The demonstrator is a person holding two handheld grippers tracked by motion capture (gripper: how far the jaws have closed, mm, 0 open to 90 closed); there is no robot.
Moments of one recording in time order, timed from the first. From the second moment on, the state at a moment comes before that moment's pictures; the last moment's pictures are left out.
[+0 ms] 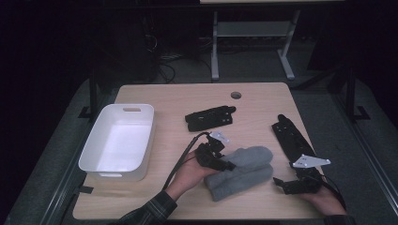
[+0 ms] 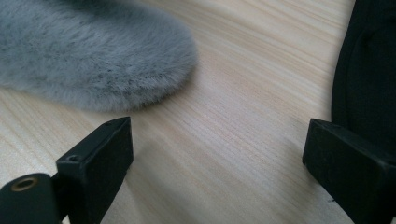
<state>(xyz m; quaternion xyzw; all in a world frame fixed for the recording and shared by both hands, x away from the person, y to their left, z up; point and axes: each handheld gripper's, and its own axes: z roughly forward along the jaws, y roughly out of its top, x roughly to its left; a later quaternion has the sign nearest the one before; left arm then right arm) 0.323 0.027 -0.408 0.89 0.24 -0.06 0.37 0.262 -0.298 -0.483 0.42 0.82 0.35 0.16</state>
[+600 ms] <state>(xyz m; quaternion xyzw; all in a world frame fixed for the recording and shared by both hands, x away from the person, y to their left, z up) 0.317 0.015 -0.421 0.90 0.21 -0.04 0.37 0.262 -0.298 -0.483 0.42 0.82 0.35 0.16</state>
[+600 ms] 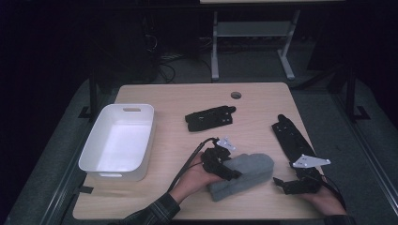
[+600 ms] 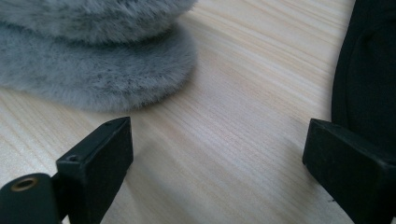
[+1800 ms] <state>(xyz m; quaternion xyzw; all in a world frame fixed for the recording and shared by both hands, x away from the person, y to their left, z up) 0.339 -0.014 -0.437 0.93 0.14 -0.06 0.33 0.262 -0.298 -0.483 0.42 0.82 0.36 0.16</state>
